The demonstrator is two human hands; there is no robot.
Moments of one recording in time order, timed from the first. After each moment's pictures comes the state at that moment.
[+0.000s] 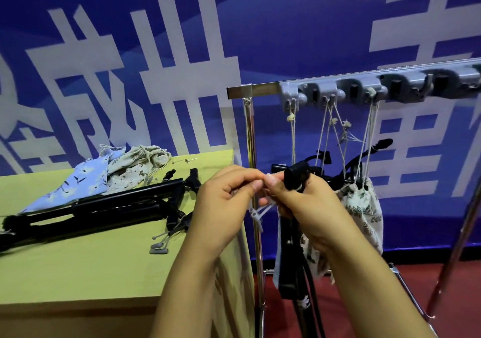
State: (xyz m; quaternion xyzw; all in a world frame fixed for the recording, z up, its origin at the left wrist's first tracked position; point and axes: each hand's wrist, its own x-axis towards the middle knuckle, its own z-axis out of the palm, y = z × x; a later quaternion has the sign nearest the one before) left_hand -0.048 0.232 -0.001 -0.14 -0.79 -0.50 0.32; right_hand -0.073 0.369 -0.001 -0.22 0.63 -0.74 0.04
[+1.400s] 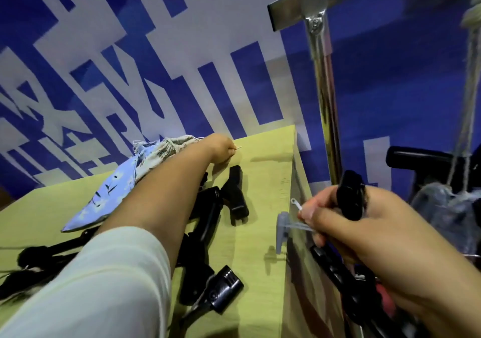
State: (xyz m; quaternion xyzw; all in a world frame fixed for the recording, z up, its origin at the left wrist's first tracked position) left_hand -0.362 -0.032 -0.040 0.10 -0.98 0.14 -0.05; right_hand -0.212 0.281 -0.072 -0.21 0.63 -0.73 0.15
